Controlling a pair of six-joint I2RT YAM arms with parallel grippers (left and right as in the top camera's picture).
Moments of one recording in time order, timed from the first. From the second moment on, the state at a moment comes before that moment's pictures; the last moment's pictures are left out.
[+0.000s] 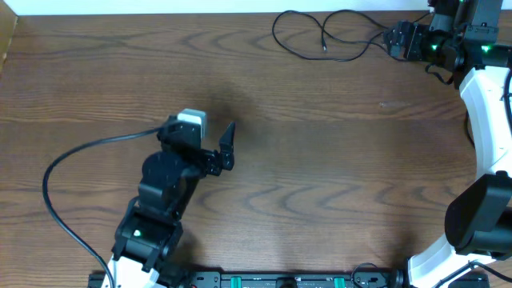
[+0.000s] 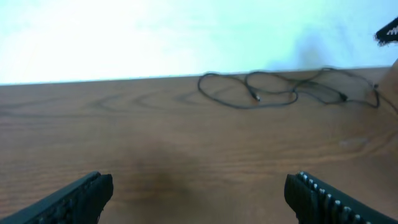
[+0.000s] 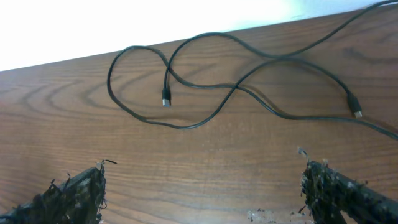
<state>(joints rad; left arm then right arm) -0.36 0.76 0.58 -0.09 -0.04 -0.15 -0.11 1.82 1.66 -0.61 -0.33 0.11</state>
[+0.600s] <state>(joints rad) -0.30 0.58 0.20 0.36 -0.04 -0.15 -0.11 1.82 1.66 -0.61 -0.33 0.11</state>
